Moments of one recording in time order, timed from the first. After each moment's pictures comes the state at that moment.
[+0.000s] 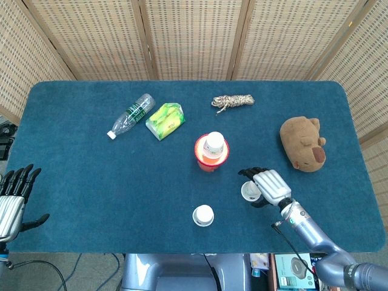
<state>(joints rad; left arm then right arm) -0.07 -1.05 -0.03 -1.78 1.53 1.48 0.17 0.57 -1.30 0.14 -1.59 -1.34 0.86 -0.09</state>
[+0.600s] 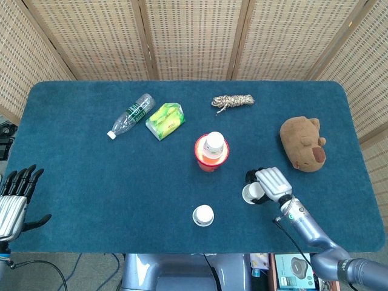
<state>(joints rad) -0.08 -1.06 -0.02 -1.78 1.52 1.47 0.18 0.58 -1.34 0.13 -1.52 -1.29 0.87 -0.10</state>
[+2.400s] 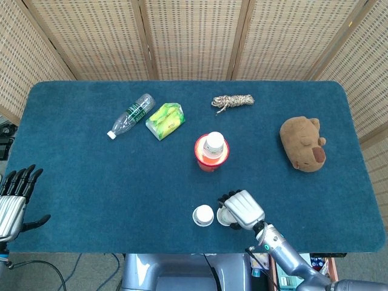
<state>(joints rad) -0.08 -1.04 -0.02 -1.79 1.52 1.47 0.16 0.55 -1.43 0.07 -1.80 -1.30 0.97 -0.57</state>
